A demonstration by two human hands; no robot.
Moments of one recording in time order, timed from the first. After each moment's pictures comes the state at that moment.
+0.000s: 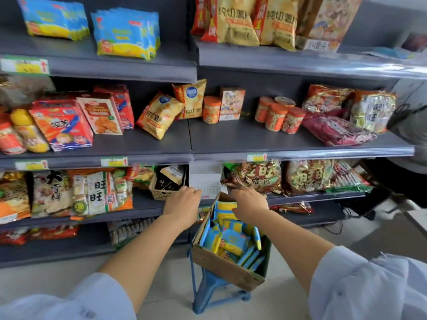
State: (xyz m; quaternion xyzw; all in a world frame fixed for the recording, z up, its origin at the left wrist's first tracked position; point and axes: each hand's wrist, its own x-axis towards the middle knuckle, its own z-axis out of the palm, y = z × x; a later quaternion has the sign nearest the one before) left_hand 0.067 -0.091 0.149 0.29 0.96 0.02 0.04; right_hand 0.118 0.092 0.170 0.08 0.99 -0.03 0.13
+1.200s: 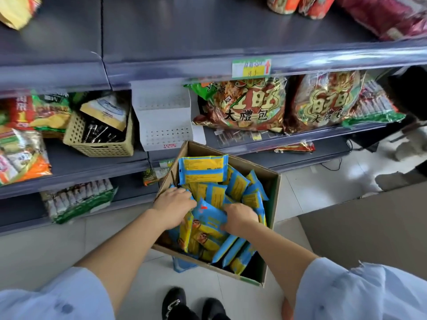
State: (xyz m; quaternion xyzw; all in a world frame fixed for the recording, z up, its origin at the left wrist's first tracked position) left_hand -0.008 0.034 -0.129 0.45 0.84 -0.09 0.28; right_hand 0.090 0.200 -0.145 0.18 0.91 -0.12 0.36
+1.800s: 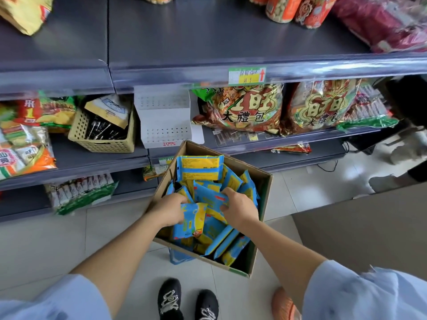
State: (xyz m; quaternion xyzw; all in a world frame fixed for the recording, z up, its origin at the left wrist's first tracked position) left_hand 0.010 0.033 -0.110 0.18 0.88 0.12 0.43; right_hand 0.098 0.206 -0.101 0.22 0.93 -0.21 0.20
